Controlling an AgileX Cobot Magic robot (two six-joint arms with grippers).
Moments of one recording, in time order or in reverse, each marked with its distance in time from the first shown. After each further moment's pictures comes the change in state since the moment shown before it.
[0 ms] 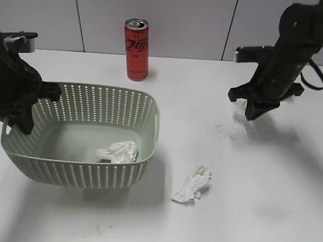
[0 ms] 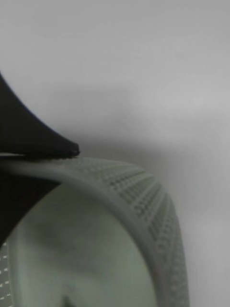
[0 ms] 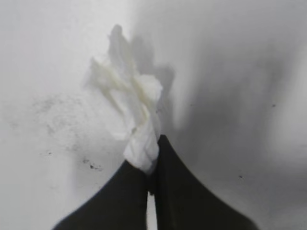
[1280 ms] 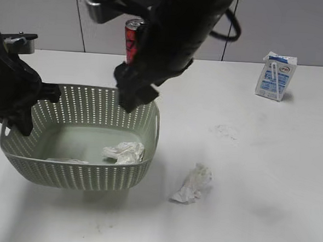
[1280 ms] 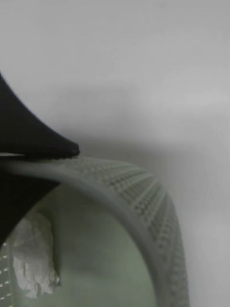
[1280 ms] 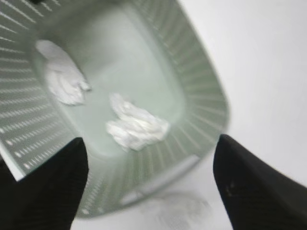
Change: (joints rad) left arm 0.000 0.000 0.000 -0.010 0.011 0.000; right arm 0.532 -0.295 -0.063 0.192 0.061 -0.371
